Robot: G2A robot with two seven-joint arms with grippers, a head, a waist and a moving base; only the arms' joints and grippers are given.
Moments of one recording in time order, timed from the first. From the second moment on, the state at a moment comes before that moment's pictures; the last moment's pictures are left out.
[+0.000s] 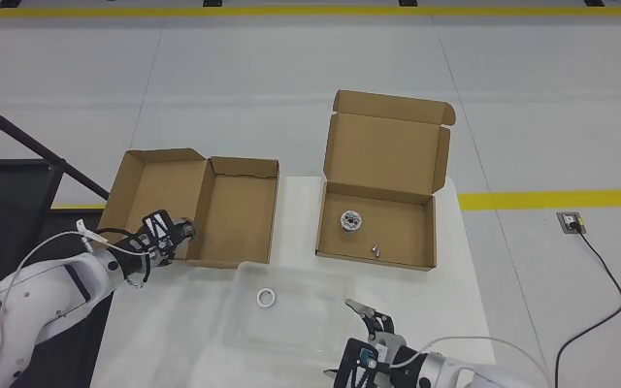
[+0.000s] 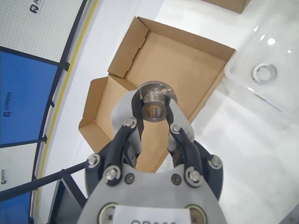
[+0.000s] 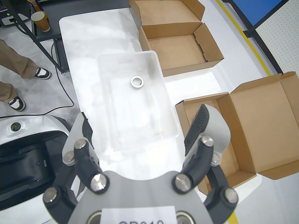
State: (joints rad) left arm 0.90 -0.36 -1.02 -1.72 1.18 -0.40 -0.12; right arm -1.45 -1.13 1.23 -2.35 -1.39 -0.66 0.68
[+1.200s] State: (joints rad) left arm 0.20 -0.80 -0.53 -1.18 1.33 -0.86 -0.32; right arm -1.45 -1.13 1.23 -2.35 -1.39 -0.66 0.68
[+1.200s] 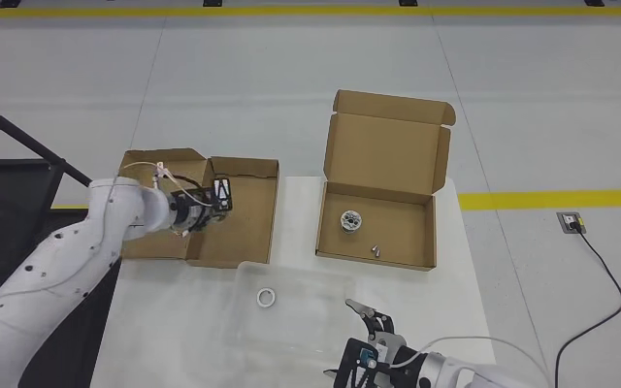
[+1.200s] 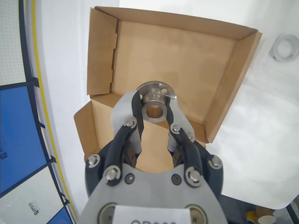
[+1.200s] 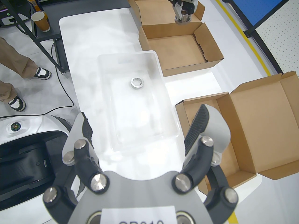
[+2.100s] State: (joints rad) left arm 0.11 -1.13 -0.34 -0.60 1.48 -0.90 -0.17; right arm -1.45 -1.13 1.23 -2.35 -1.39 -0.66 0.68
